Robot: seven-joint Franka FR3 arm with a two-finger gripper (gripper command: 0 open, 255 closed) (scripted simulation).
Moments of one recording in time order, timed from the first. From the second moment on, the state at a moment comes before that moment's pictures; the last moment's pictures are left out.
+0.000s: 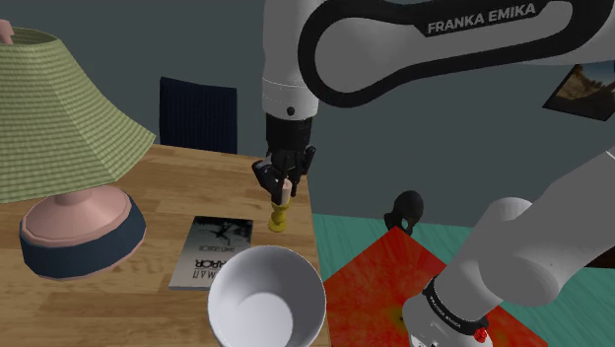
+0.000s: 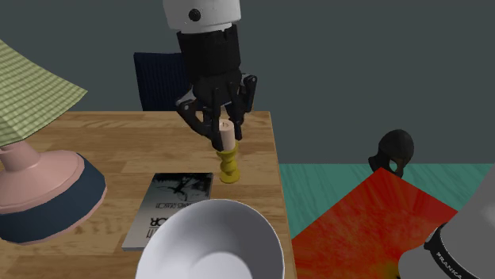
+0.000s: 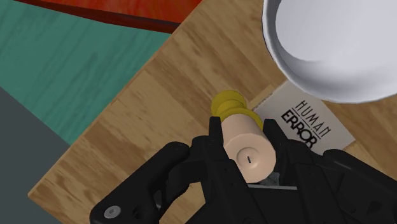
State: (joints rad) arm 0.20 -0.26 0.44 -2.22 0.14 1.86 0.45
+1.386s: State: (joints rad) arm 0.23 -0.32 0.47 -2.00 0.17 1.60 0.53
